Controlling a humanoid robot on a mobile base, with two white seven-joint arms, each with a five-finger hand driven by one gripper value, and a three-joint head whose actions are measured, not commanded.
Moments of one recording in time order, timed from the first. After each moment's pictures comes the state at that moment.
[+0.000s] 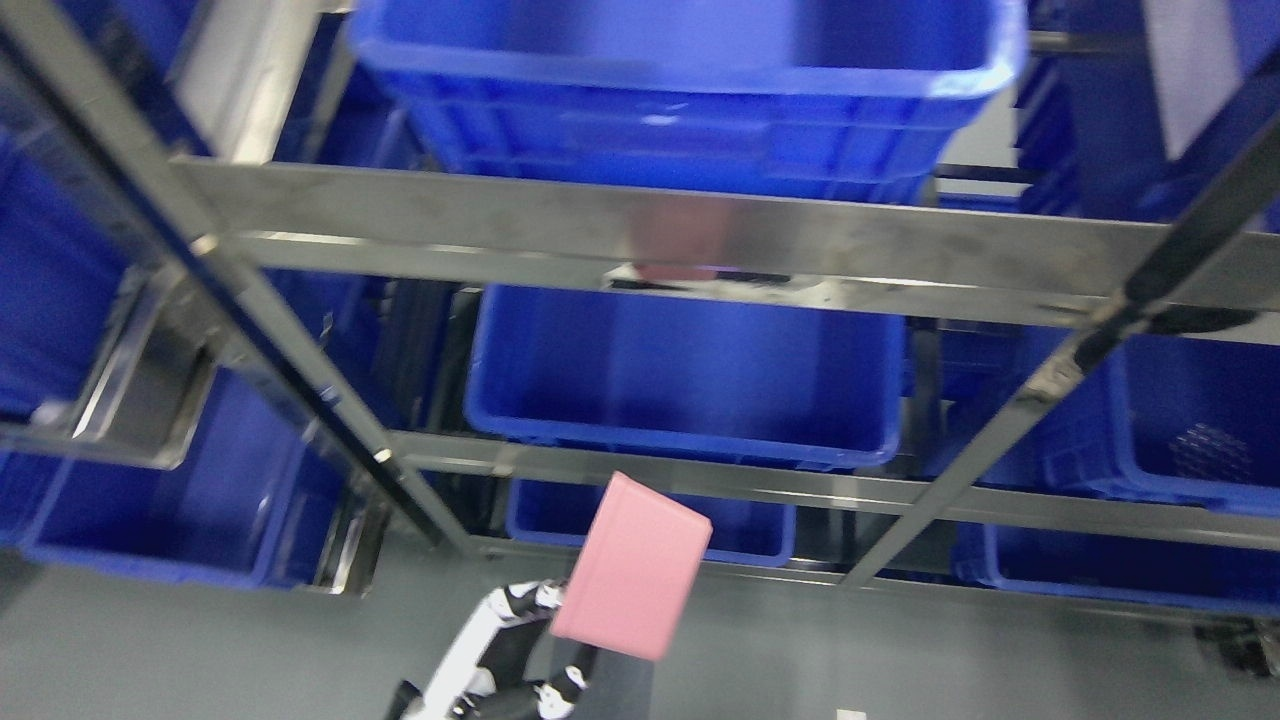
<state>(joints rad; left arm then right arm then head) 0.19 0.16 -0.23 -1.58 0.50 -0.78 -0.72 0.00 0.00 0.00 0.00 0.00 0.02 -0.04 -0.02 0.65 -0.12</state>
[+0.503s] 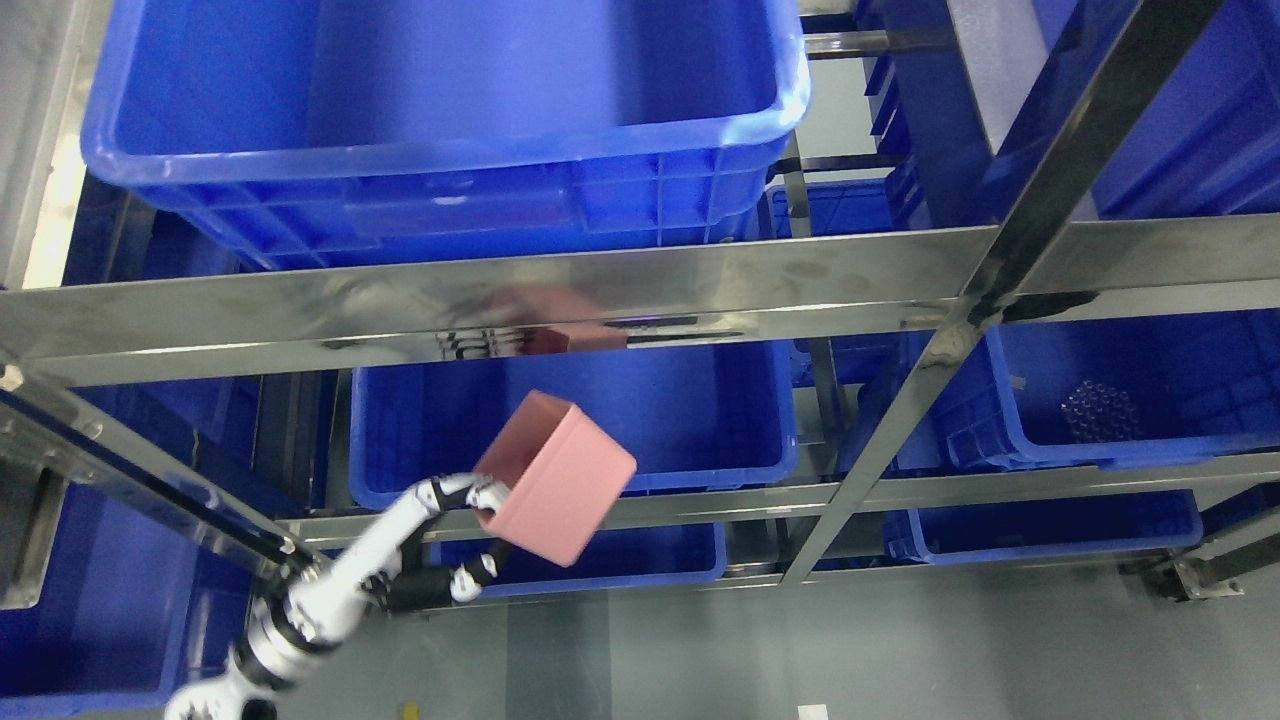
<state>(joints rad) -0.15 0.30 -0.07 -1.39 0.28 -0.79 -0.83 0.00 0.00 0.00 0.00 0.00 0.02 -0.04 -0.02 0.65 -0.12</state>
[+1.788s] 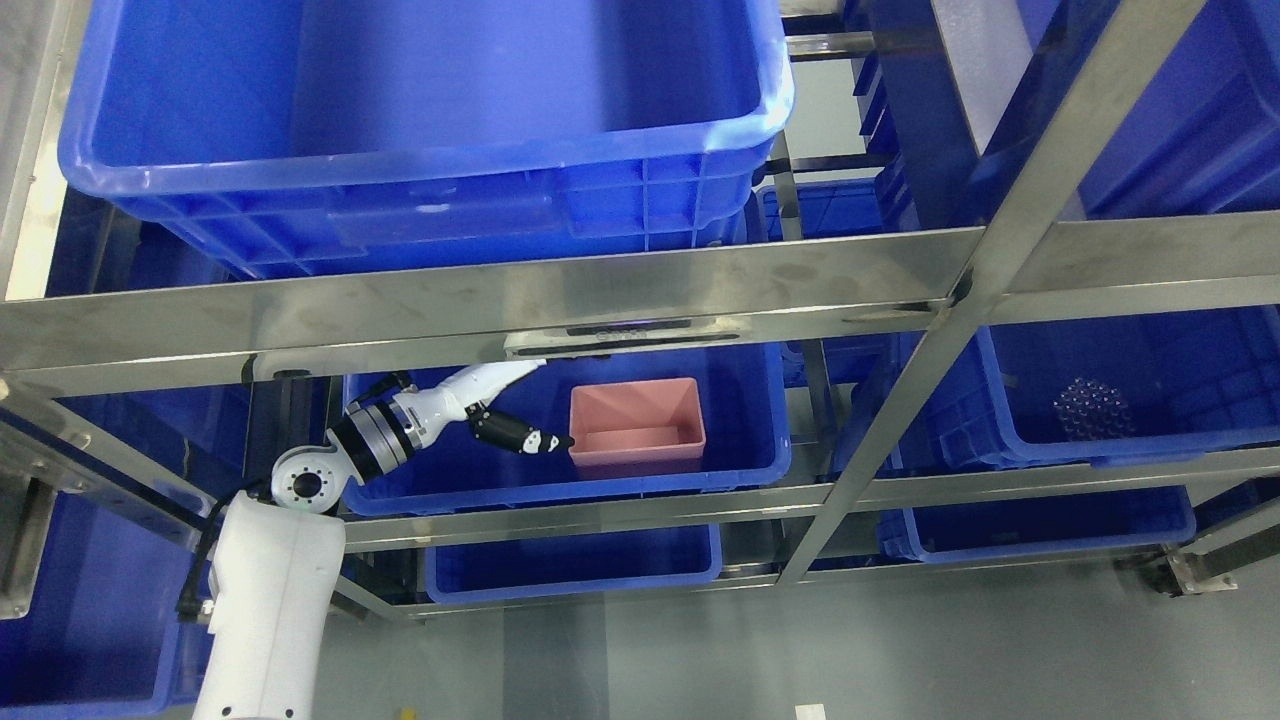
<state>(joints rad) -0.64 0.07 0.08 -0.83 -0.37 -0.78 -0.83 0.00 0.00 0.00 0.00 0.00 0.02 -0.04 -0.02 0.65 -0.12</state>
